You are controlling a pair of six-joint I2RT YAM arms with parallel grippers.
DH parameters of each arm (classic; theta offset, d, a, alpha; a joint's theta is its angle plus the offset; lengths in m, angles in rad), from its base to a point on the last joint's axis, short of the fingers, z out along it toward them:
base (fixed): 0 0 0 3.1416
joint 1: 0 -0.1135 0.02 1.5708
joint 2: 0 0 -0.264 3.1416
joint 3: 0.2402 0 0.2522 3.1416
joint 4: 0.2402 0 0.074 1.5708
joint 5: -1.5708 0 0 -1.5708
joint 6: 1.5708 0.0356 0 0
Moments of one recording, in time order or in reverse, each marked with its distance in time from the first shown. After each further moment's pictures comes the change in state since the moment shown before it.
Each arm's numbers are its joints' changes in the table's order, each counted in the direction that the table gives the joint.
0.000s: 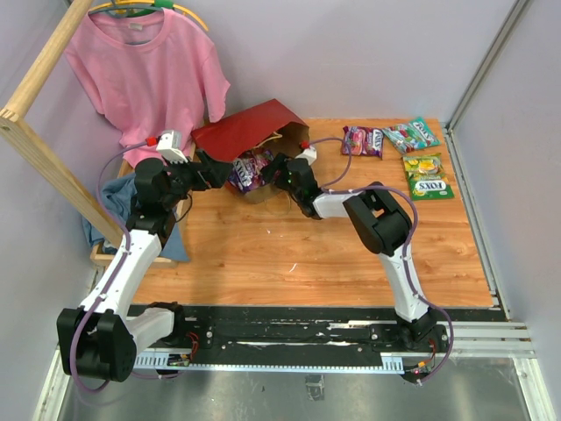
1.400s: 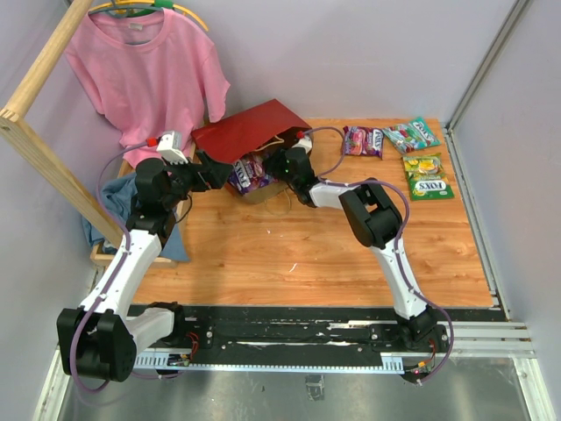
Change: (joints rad) left arm 0.000 0.000 0.000 0.022 0.012 0.007; right arm 0.043 0.140 0.234 0.080 0.094 -0.044
